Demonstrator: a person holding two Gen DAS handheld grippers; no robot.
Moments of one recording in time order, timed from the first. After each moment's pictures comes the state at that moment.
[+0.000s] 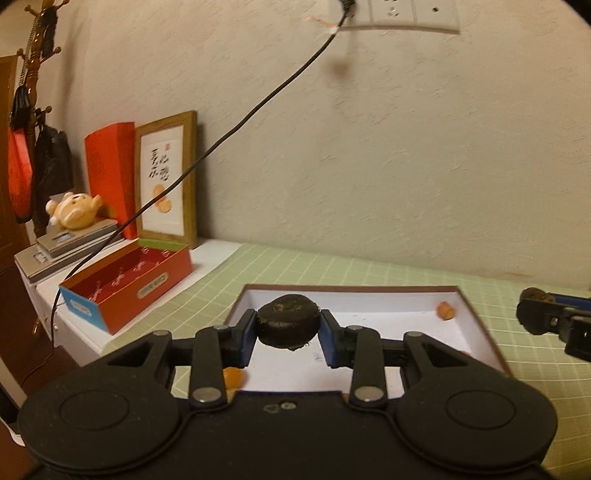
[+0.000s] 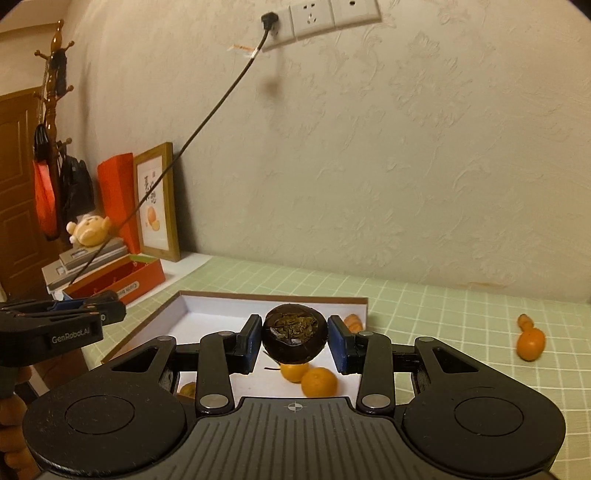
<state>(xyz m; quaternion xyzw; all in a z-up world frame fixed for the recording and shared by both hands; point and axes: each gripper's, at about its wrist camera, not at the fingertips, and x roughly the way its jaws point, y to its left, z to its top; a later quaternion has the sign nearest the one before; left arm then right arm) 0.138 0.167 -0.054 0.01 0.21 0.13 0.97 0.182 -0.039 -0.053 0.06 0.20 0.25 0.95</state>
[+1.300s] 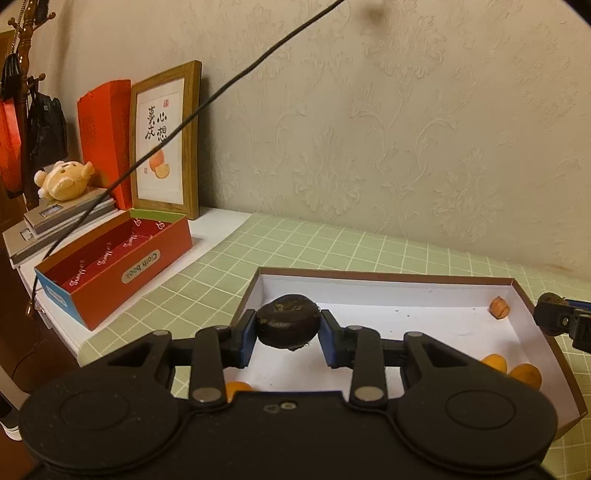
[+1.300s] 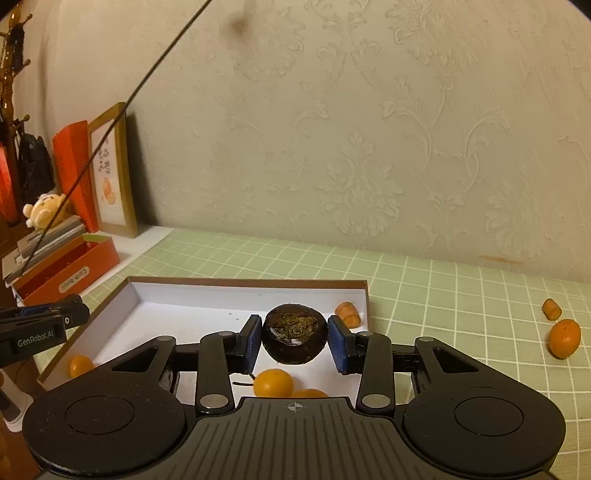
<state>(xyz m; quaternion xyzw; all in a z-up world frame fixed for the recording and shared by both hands) 0.211 0.208 -0.086 -0.01 0.26 0.13 0.96 0.267 0.002 -0.085 0.05 0.26 0.20 0.94</state>
